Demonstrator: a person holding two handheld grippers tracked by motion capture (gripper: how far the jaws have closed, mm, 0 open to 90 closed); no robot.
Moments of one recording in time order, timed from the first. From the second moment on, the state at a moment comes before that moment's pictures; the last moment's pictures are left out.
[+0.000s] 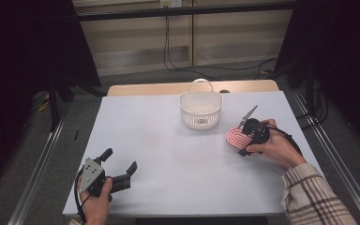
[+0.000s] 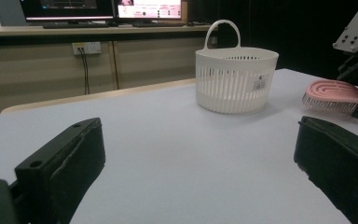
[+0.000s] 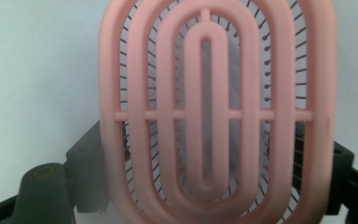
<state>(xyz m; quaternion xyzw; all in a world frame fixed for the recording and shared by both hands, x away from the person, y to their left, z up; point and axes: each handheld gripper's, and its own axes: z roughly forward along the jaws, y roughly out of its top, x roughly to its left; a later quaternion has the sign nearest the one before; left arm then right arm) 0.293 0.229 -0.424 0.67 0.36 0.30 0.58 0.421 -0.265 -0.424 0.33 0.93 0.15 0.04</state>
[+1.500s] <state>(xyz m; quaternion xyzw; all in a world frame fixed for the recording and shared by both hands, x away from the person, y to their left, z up) 0.293 0.229 -0.424 0.67 0.36 0.30 0.58 0.415 -0.274 -0.399 0.35 0.91 0.19 0.07</state>
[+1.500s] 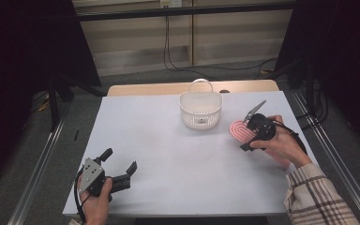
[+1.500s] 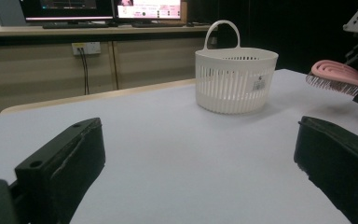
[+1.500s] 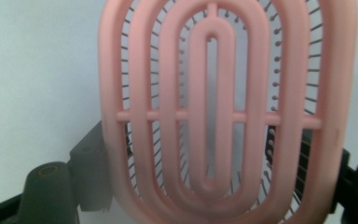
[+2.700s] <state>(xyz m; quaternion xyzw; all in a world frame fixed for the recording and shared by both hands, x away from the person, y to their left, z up) 0.293 0.229 -0.424 0.67 0.36 0.29 0.58 0.402 -0.289 -0.365 0.38 0.88 0.26 0.13</state>
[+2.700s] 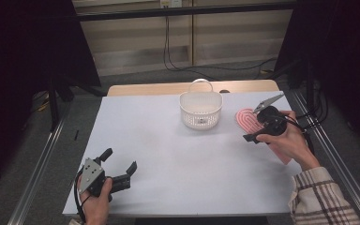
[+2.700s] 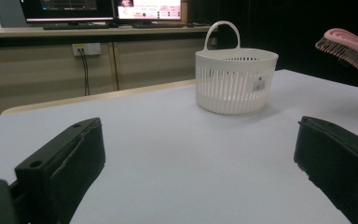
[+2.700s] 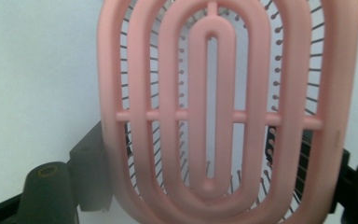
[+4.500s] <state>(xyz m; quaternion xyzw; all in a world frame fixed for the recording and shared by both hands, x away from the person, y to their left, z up) 0.292 0.230 -0.424 0.67 0.36 0.29 0.58 0.387 -0.301 -0.359 0.41 0.78 0.41 0.22</state>
